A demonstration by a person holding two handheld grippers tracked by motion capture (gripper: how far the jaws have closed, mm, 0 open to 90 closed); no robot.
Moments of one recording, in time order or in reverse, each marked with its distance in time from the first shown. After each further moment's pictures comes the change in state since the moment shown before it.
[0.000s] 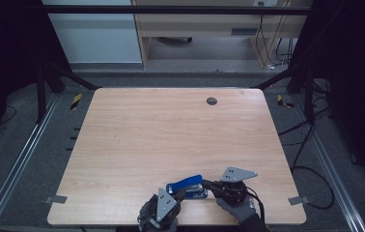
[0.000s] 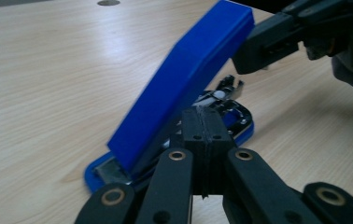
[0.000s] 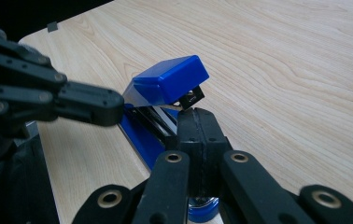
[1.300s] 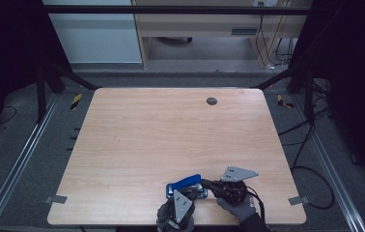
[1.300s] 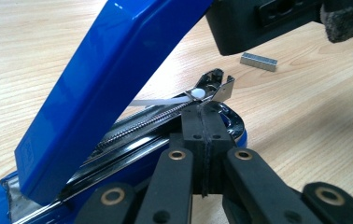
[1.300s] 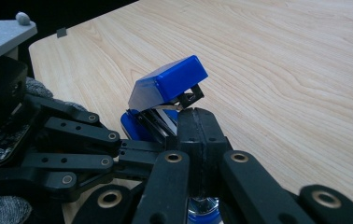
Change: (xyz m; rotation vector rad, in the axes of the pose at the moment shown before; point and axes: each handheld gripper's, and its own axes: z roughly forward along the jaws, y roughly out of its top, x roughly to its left) left arm -0.028 -0.013 0.037 -0.033 0.081 -0.054; right arm 0.000 0.003 -0.001 -0.024 0.026 -0.012
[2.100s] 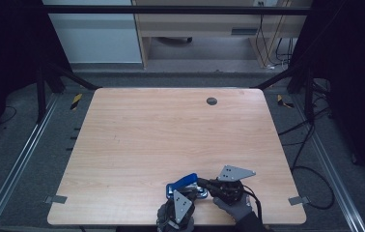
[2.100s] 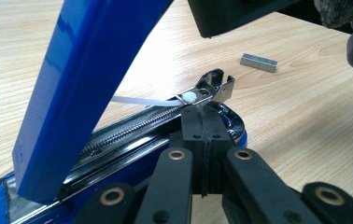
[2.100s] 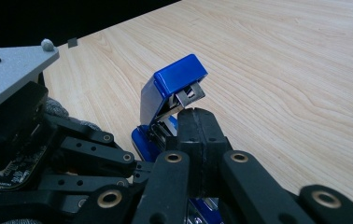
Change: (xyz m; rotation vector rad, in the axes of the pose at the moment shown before) left arm -0.001 -0.001 0.000 -0.009 0.005 0.004; right arm 0.007 0.009 0.005 -0.032 0.022 -0.017
